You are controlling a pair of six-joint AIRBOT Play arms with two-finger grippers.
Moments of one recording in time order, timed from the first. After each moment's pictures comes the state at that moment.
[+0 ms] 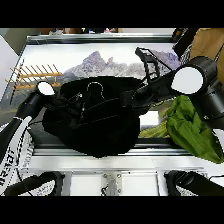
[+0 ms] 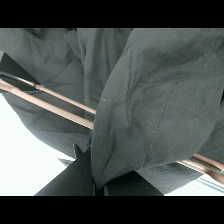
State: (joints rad) left arm -0.17 -1.33 1.10 0.87 -1.48 -0.06; right arm 0.58 -1.21 1.60 -1.31 1.47 1.95
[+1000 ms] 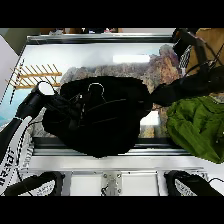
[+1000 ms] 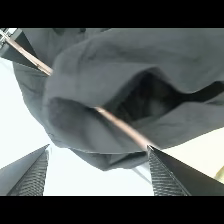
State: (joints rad) left arm -0.17 -1.33 1.10 0.87 -1.52 -0.06; right arm 0.06 -1.07 1.57 -0.91 1.64 1.33
